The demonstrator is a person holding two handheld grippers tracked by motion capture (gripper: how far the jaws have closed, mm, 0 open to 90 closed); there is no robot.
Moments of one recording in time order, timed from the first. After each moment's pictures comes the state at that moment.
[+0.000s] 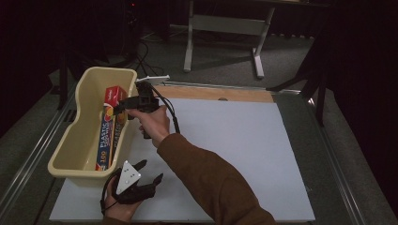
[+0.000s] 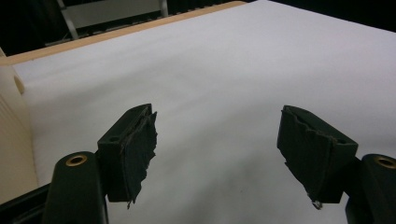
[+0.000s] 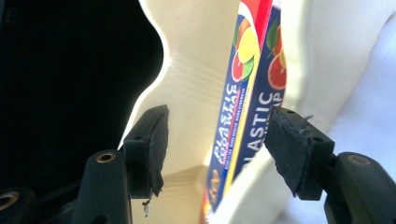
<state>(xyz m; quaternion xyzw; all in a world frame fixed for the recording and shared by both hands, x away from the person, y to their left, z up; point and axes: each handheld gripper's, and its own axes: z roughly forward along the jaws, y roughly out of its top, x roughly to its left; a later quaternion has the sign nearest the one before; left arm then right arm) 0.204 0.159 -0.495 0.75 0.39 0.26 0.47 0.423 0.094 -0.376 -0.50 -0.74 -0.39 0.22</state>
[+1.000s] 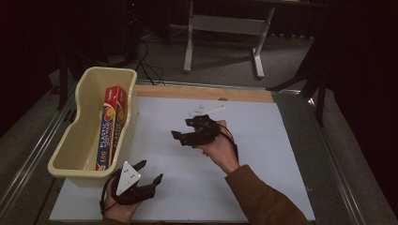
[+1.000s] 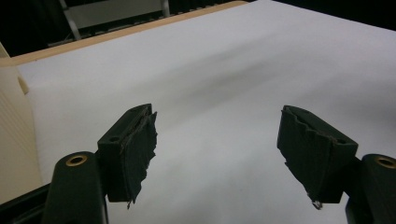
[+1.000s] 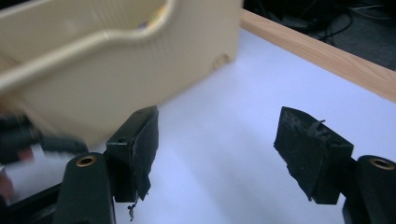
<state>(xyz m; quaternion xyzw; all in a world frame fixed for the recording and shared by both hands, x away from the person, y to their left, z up) 0.202 0.158 -0.493 0.75 0.39 0.26 0.47 0.350 -0.074 -0.396 -0.29 -0.83 -0.46 -0.09</state>
